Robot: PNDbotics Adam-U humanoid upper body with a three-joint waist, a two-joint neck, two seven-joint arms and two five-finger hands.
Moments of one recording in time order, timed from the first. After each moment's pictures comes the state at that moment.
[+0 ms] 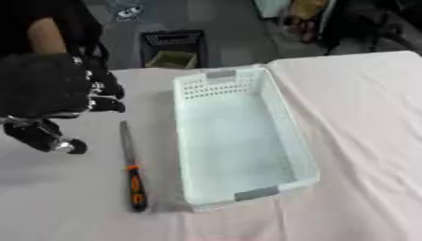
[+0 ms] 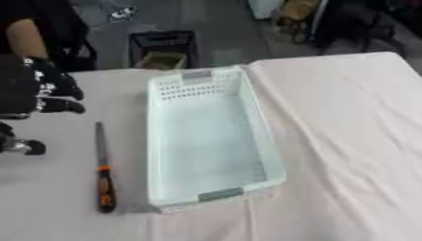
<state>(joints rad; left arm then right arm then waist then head) -0.36 1.11 -0.29 -1.99 -1.00 -0.57 -0.28 -0.22 -0.42 -0.16 -1.92 0.33 -0.07 -0.33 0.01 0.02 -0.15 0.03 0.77</state>
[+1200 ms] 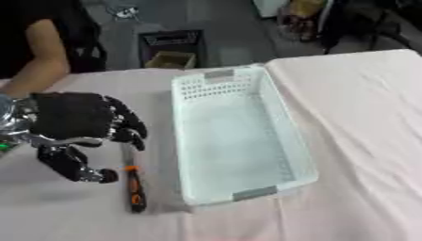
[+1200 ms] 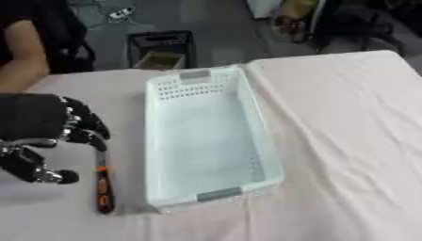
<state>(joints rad) -0.36 1.04 -0.42 -1.85 -0.67 -0.60 -0.37 -0.22 -0.42 -0.16 -1.92 0.32 -0.08 -0.33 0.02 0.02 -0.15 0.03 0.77</state>
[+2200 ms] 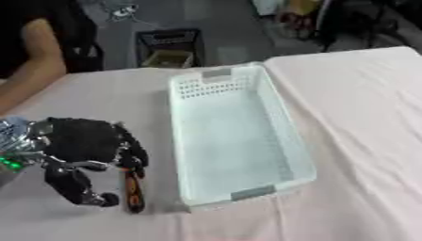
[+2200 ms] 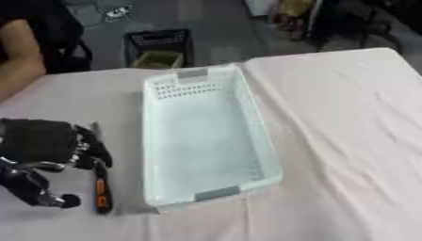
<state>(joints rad) -0.33 1.00 -0.49 -1.81 -0.67 -0.65 -0.44 -0.22 -0.42 -0.16 -1.92 0.32 -0.08 -0.33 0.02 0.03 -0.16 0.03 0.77</state>
